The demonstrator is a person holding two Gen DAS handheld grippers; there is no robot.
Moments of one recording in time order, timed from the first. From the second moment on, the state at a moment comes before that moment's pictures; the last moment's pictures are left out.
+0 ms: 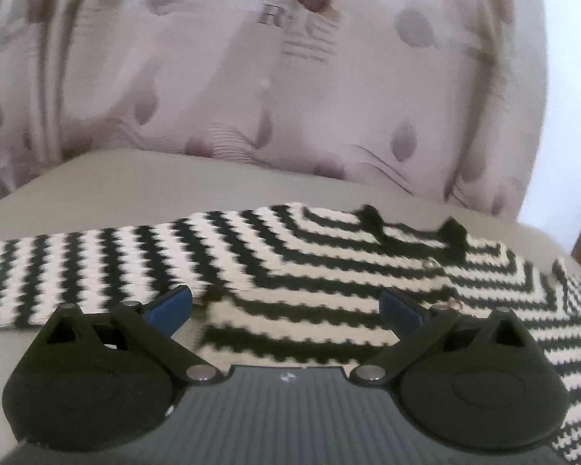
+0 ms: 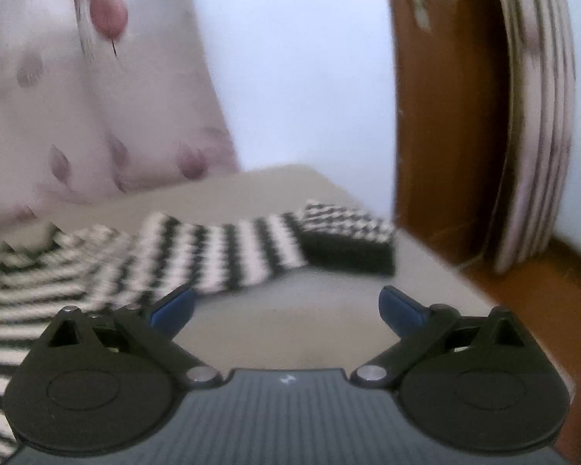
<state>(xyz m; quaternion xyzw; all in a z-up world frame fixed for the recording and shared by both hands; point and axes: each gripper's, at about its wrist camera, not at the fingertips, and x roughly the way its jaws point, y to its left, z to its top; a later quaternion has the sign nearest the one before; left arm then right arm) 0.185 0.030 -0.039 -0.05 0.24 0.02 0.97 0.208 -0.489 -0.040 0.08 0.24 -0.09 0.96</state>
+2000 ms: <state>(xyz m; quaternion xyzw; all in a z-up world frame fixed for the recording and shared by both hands) 0.210 0.030 -0.079 -0.05 0.33 0.07 0.94 0.101 -0.660 -0.104 0.50 0.11 -0.14 0.85</state>
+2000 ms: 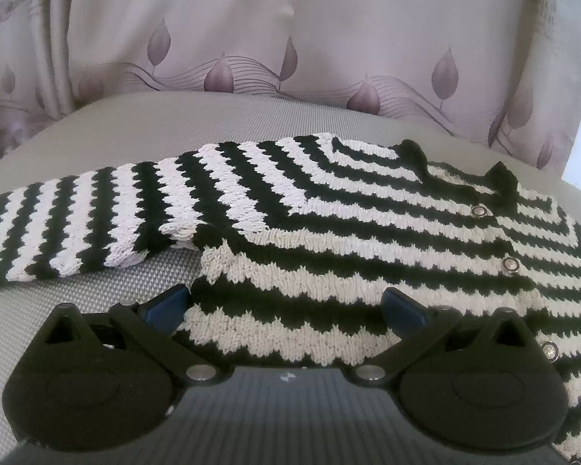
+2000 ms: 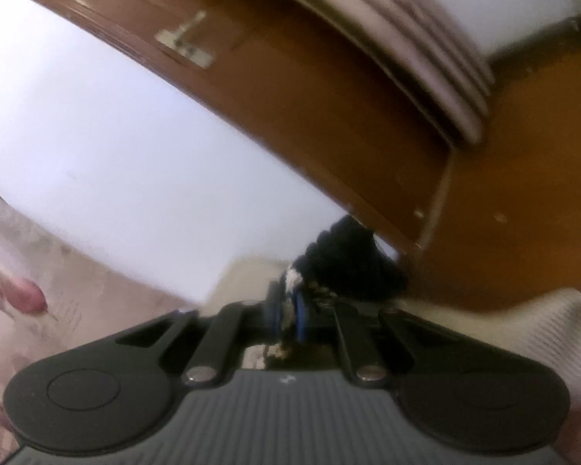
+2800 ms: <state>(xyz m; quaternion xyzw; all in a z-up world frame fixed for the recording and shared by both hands) 0.204 0.032 -0.073 -0.08 0.32 0.07 0.94 0.090 -0.659 -0.140 0.62 0.07 -0.14 0.77</state>
